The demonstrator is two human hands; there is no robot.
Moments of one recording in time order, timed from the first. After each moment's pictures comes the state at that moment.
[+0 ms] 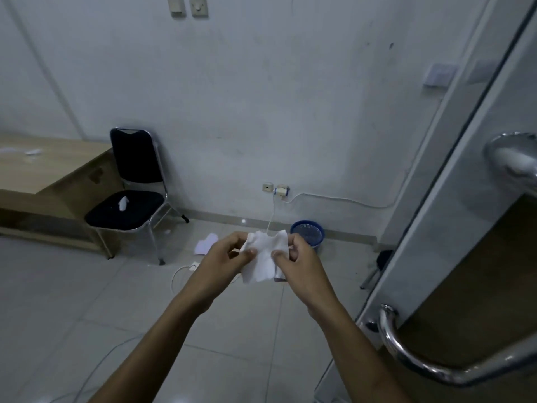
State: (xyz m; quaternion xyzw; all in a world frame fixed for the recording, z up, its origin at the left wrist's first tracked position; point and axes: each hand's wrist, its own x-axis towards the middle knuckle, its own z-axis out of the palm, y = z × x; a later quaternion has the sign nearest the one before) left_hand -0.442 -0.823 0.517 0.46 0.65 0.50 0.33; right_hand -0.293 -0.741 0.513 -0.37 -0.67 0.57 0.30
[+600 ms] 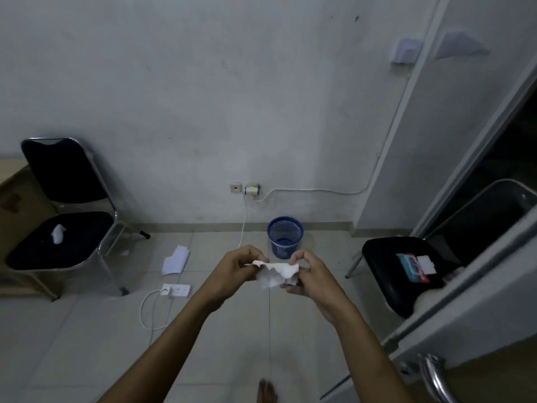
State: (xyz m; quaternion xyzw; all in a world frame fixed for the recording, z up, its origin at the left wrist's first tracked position) left_hand -0.535 -0.657 0.427 0.53 0.61 0.40 0.44; right_hand -0.341 -0.608 0.428 -0.47 -0.54 0.65 0.26
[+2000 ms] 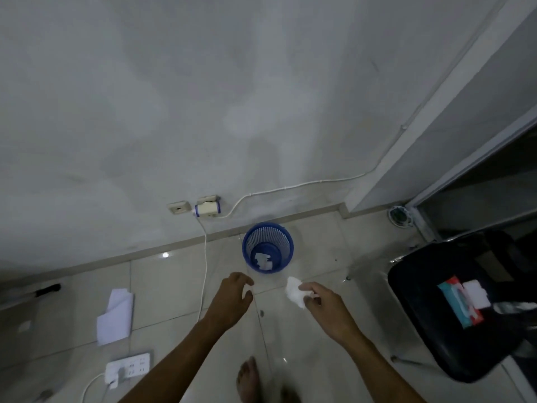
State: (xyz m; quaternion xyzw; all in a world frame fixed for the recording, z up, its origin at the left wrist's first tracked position) left_hand -0.705 -0.160 0.155 0.66 0.64 0.10 0.37; right_hand -0.461 -0.166 0.191 -0.67 -0.54 0.49 0.13
